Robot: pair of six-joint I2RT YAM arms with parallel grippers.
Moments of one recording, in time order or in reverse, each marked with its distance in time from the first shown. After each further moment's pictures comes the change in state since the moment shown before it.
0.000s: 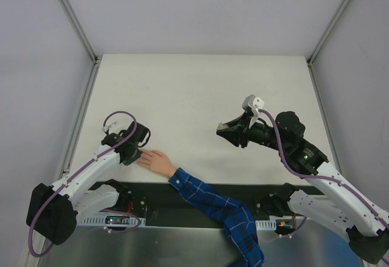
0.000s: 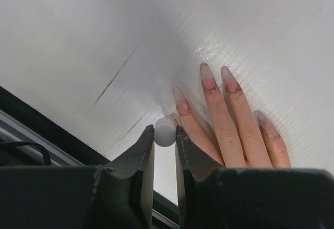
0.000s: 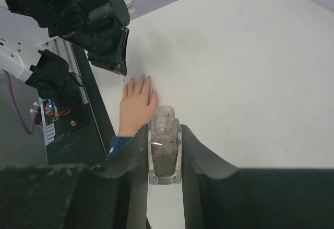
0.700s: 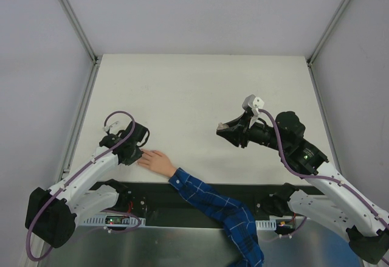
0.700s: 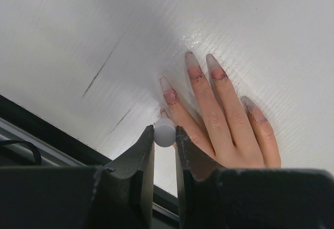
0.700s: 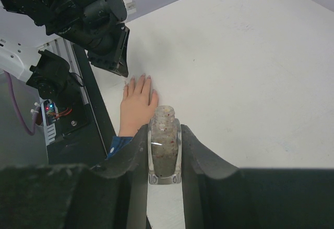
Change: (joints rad) left arm 0.000 -0.039 0.008 0.002 0.067 0.025; right arm -0.001 0.000 0.000 0.000 -0.002 0.003
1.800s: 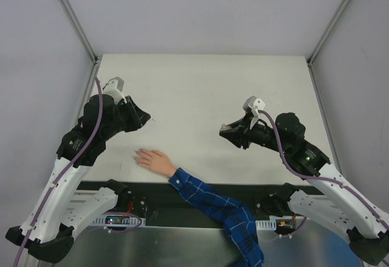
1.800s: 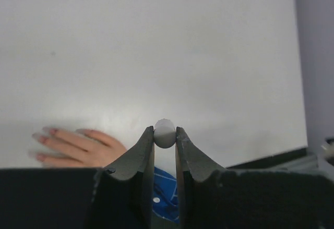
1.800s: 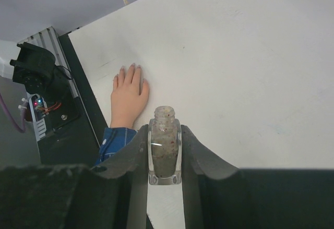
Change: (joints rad) left arm 0.039 -0.158 0.463 0.112 0.347 0.423; right arm 0.000 -0.006 0.000 -0.055 0.042 -0.006
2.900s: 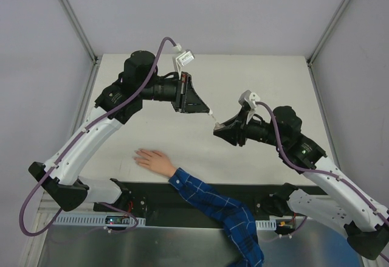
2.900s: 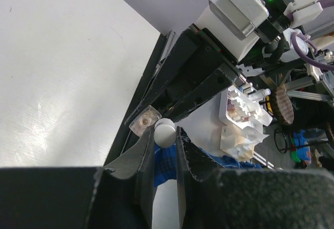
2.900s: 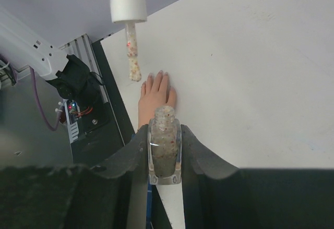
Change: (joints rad) left arm -0.238 0.504 0.487 0.283 0.865 0.141; right arm -0.003 0.070 0.063 0.018 -0.087 0.078
